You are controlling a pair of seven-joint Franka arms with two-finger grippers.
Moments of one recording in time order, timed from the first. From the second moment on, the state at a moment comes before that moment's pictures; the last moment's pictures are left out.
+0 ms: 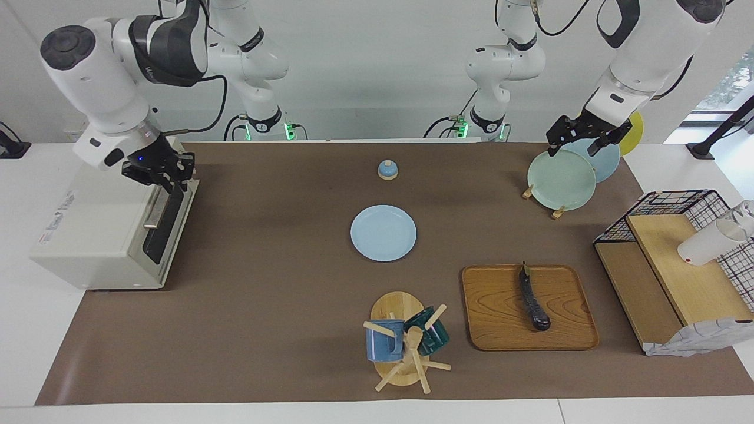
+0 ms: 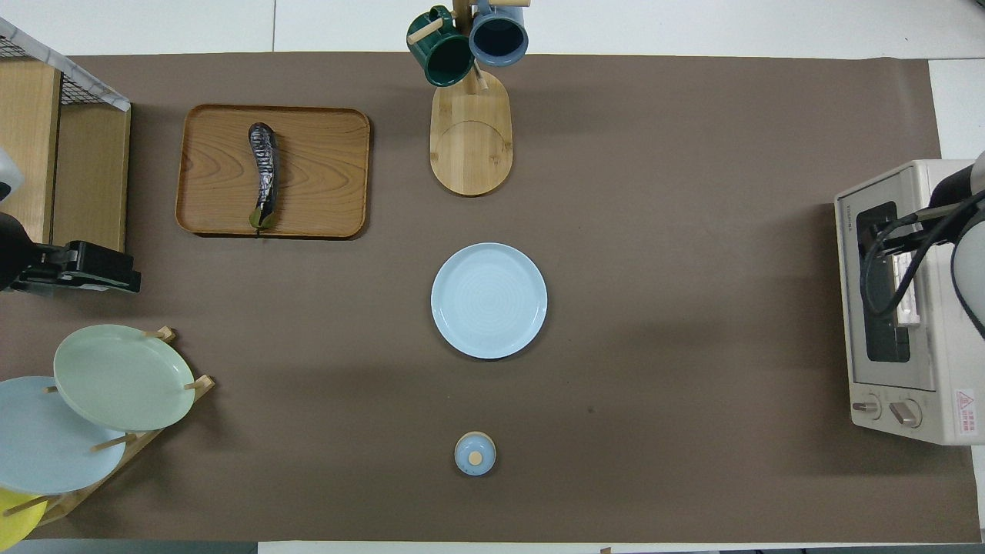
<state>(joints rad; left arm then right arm) -0.03 -0.10 -0.05 -1.71 -0.04 1.52 -0.03 -0.08 0.02 0.04 -1.69 -0.05 1.61 -0.21</state>
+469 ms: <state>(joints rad) -0.03 -0.09 -0.05 -1.71 -0.04 1.51 -0.03 -0.06 -0.04 0.05 -1.69 -0.04 1.52 -0.18</state>
